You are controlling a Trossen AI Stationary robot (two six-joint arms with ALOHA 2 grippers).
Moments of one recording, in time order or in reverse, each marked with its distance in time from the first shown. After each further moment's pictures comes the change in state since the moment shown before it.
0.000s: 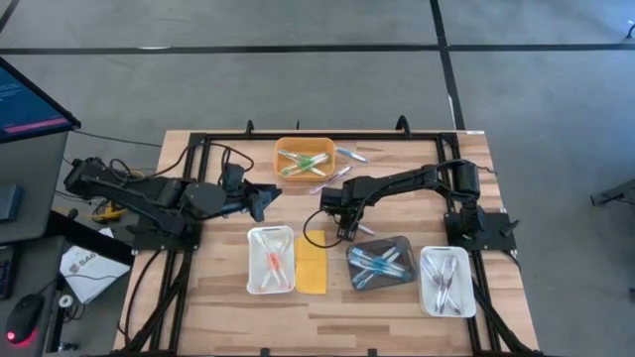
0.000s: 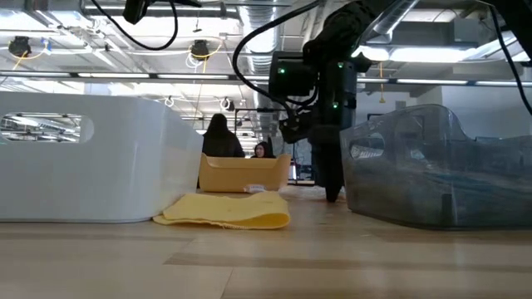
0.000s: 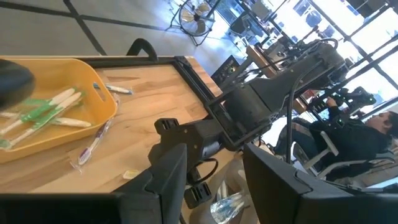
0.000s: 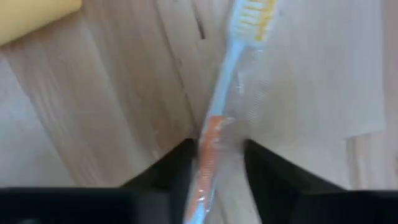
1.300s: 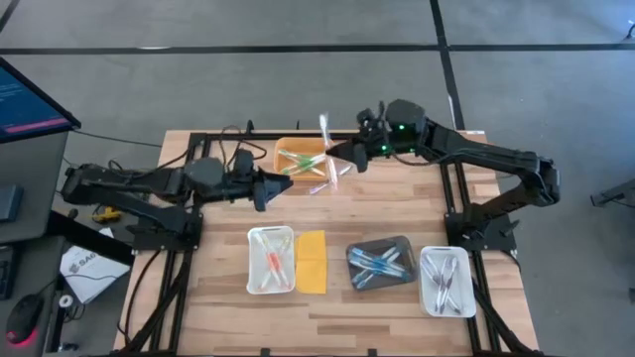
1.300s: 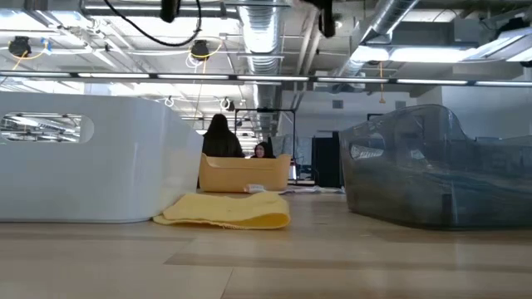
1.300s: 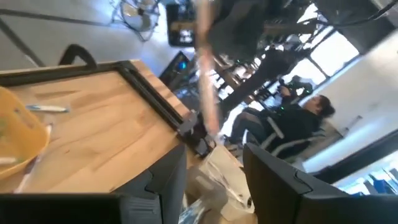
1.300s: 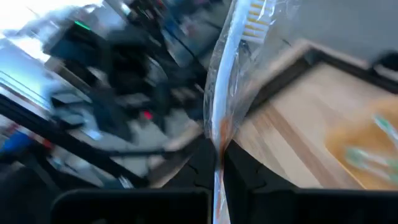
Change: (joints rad) left arm 0.207 0.019 0.000 0.225 0.363 0.171; right arm -0.212 -0.646 -0.003 0.641 -0.343 0.439
